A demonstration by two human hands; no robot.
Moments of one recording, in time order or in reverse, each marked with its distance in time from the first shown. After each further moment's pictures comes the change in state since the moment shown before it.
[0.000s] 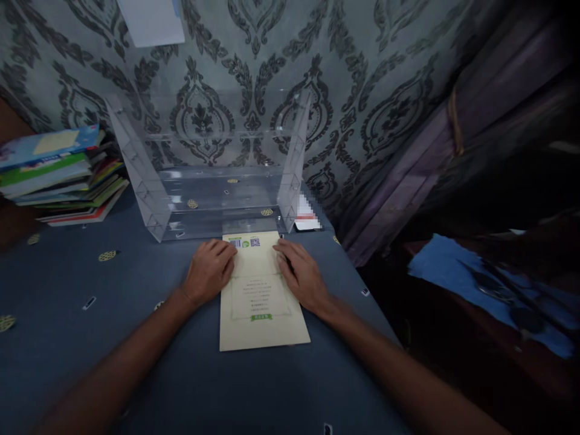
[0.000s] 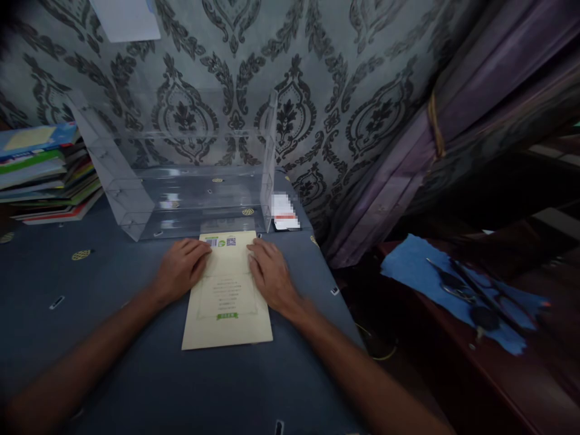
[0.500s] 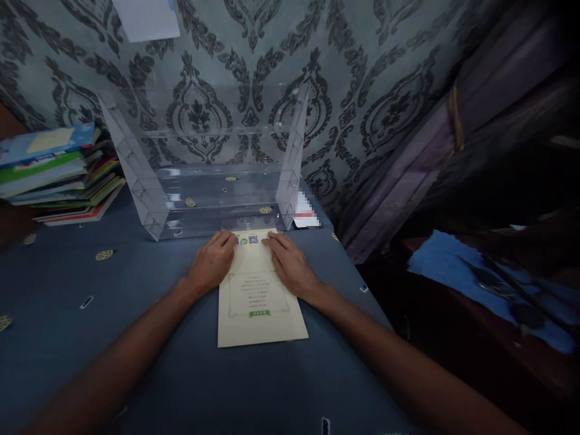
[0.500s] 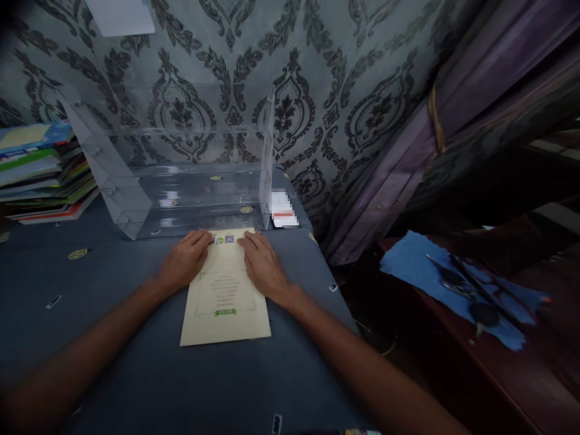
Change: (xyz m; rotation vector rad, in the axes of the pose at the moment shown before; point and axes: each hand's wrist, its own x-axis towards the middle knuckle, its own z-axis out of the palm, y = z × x) left_hand 0.016 -0.005 0.015 -0.091 -0.081 -0.106; right_hand 0.016 0.014 0.017 -0.087 -0.111 -0.033
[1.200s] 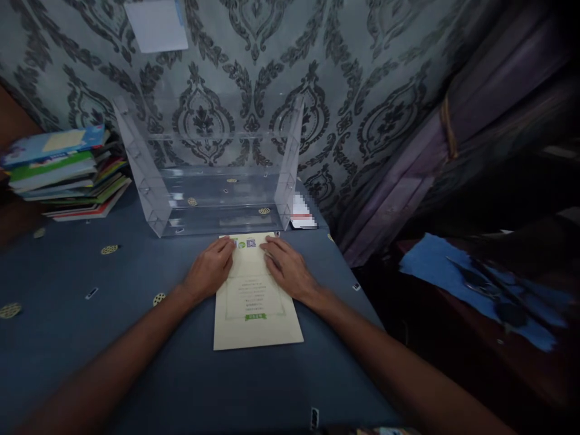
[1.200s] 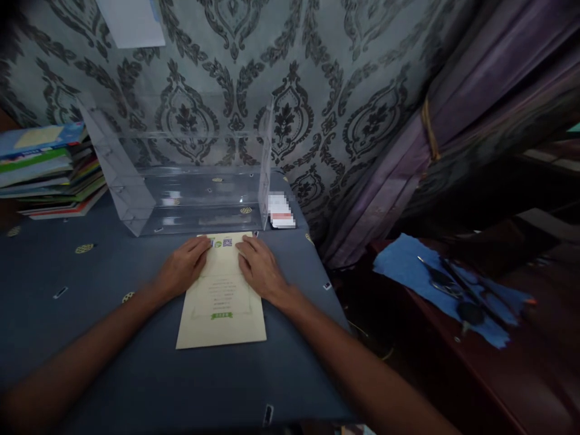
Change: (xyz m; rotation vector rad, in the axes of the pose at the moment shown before) left_hand -0.023 0.010 0.001 -0.072 0.027 -0.041; right_hand -0.009 -0.011 -0.008 0.017 0.006 -0.044
